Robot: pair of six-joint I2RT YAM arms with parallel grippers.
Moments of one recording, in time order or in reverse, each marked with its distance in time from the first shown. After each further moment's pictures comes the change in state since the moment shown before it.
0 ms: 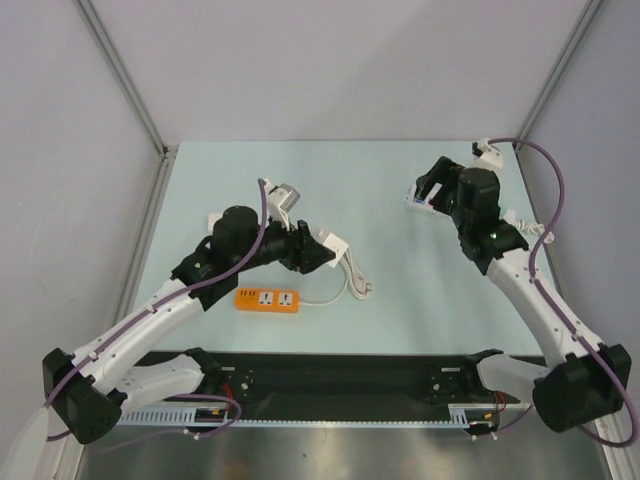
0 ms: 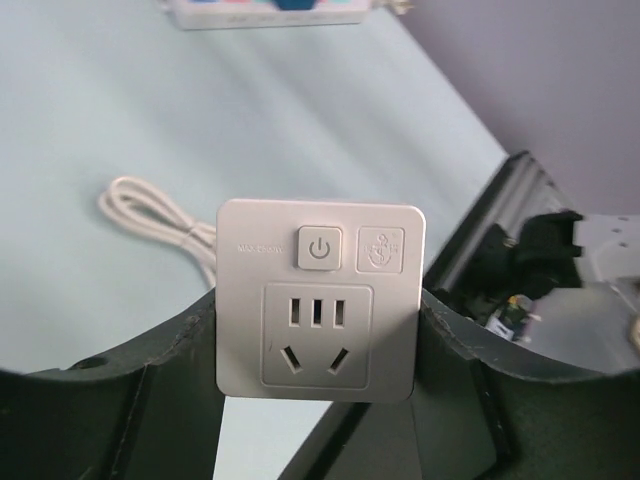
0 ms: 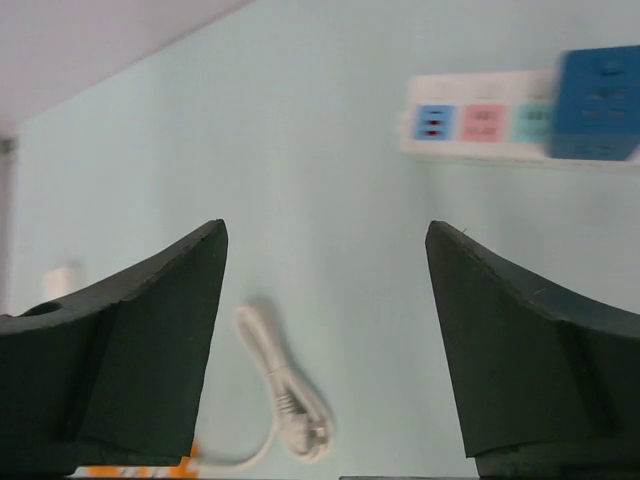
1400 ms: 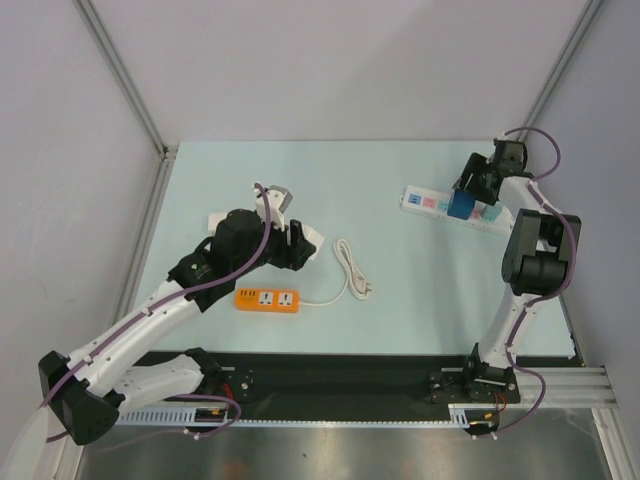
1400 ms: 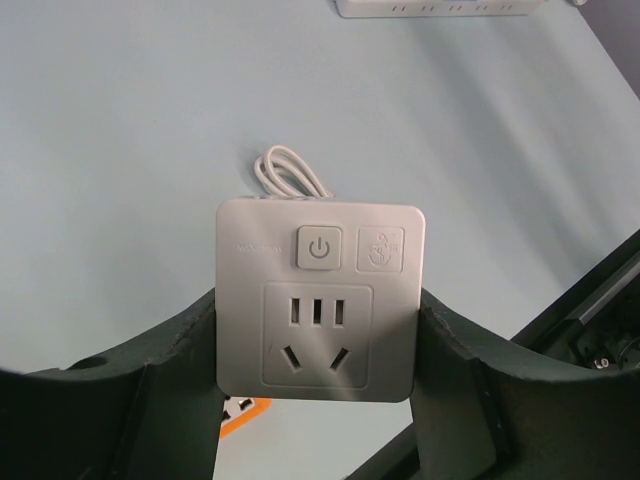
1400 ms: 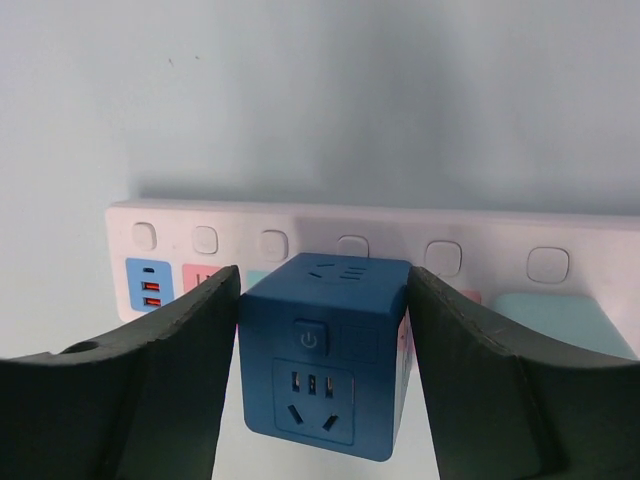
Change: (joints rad) left arm -0.027 -0.016 0.029 -0.185 -0.366 0.108; right arm -0.492 0.858 0.484 -0.145 -0.363 -0.244
